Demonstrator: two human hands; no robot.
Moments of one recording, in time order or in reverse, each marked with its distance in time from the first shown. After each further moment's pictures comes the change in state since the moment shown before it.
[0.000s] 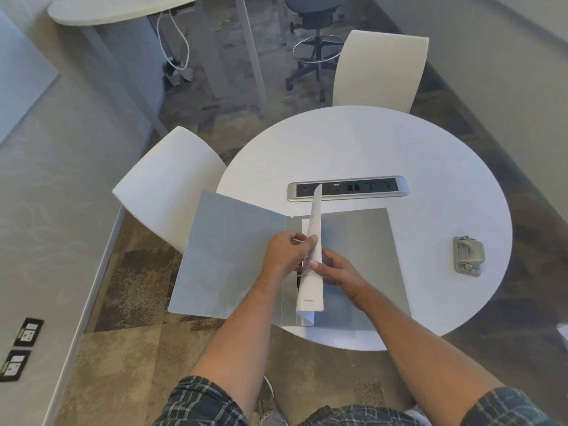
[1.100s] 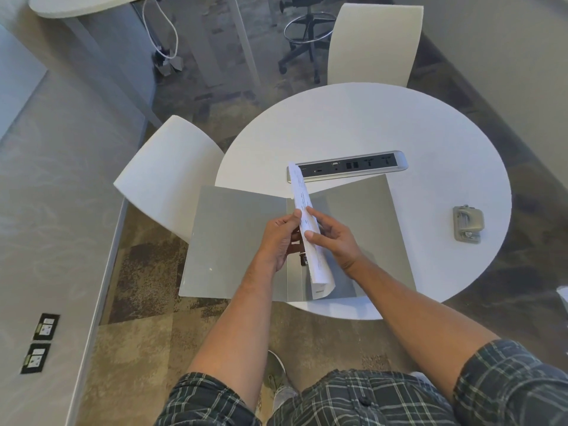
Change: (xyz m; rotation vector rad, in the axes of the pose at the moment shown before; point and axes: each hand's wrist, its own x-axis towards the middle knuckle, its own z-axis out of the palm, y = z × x) left_hand -0.037 0.005 -0.019 -0.491 -0.163 -0.071; right_hand -0.001 -0.008 0.020 0.134 0.176 -0.184
